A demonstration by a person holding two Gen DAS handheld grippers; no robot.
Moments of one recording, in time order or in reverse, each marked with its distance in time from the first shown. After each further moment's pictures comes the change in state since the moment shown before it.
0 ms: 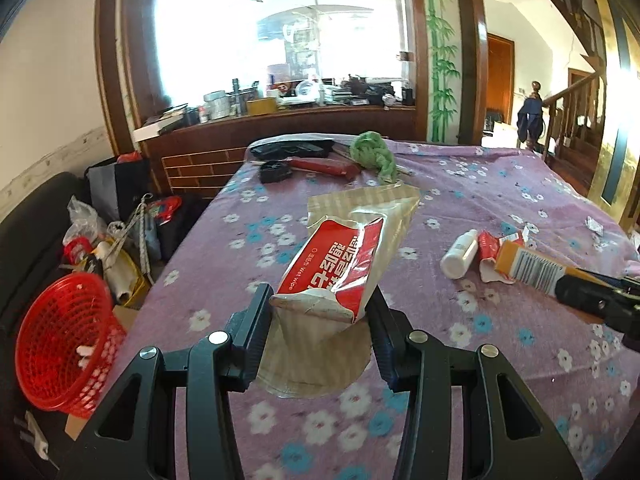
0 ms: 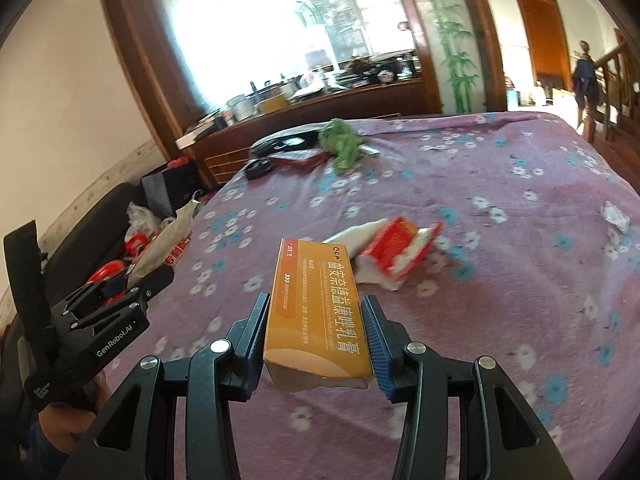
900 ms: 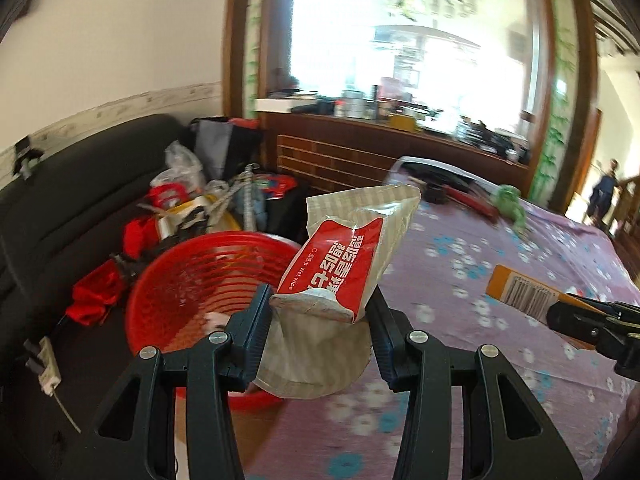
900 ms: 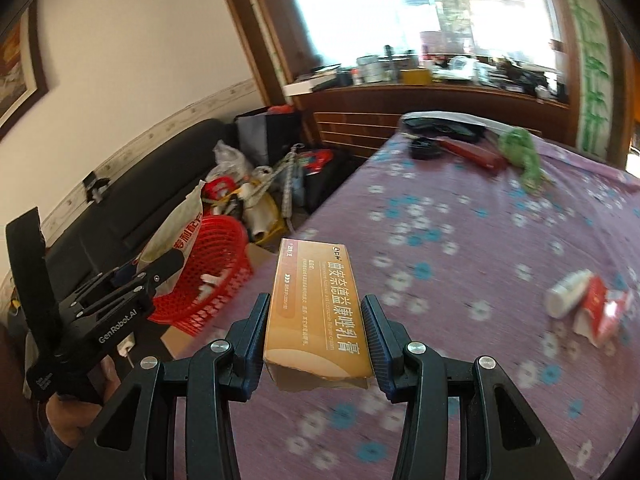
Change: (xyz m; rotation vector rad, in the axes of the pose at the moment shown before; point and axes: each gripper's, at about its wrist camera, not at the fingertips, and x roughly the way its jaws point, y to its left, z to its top) left arm -0.059 0.212 -0.035 -0.302 -0.026 0.220; right arm 0.080 0.208 0.016 -0.246 0.121 0.229
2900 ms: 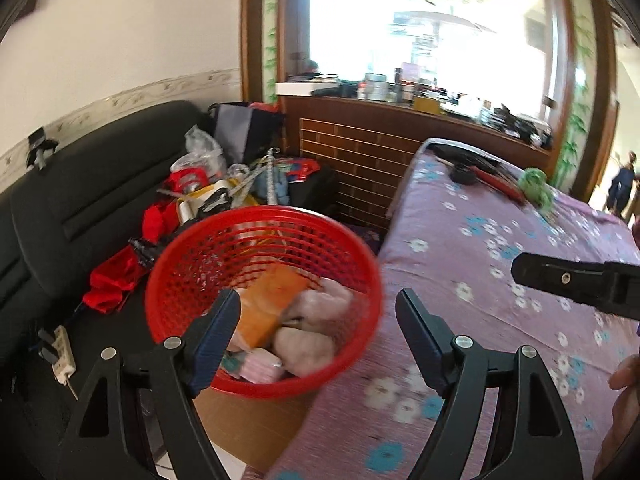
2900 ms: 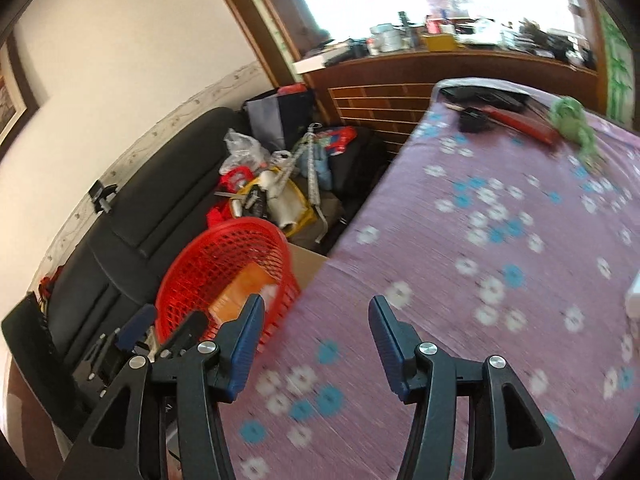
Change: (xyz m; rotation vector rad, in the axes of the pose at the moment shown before) left arm 0.012 -0.002 -0.016 0.028 0.047 0.054; right arm 0.056 0.014 0.013 0.131 0.074 0.039
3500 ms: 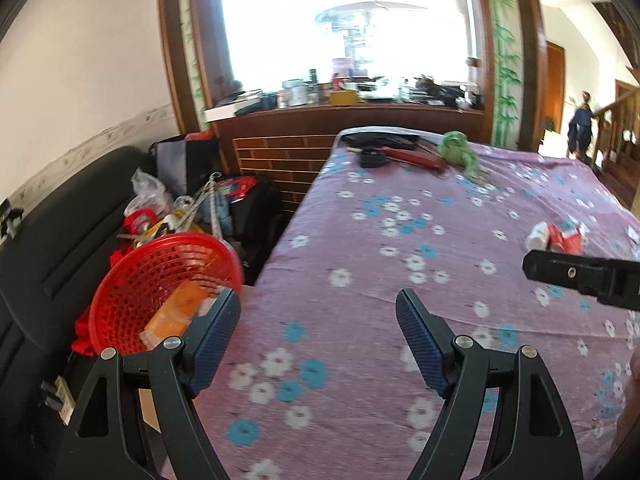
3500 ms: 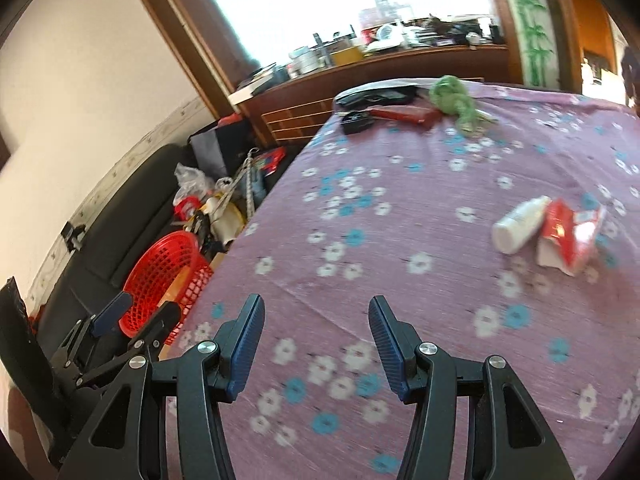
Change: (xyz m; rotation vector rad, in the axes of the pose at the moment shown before) left arm -0.032 -0.119 -0.011 0.221 -0.018 -0.094; right arm -0.100 -0.106 -0.045 0.145 -0.091 -0.117
